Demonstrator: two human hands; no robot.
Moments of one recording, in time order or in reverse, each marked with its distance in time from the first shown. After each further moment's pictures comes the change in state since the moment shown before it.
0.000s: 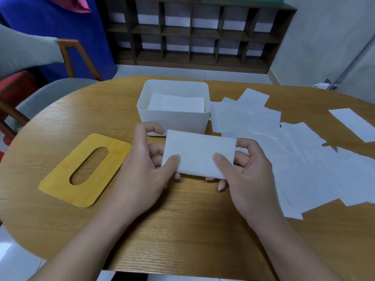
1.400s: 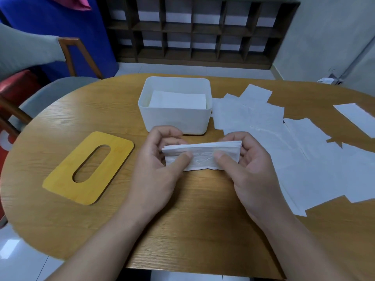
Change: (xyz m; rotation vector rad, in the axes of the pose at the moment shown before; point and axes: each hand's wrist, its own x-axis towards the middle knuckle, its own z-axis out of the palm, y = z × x) left_hand -0.003 -0.005 0.023 -0.213 0.070 0.032; right_hand 0.005 0.002 -0.006 0.069 -0.123 -0.055
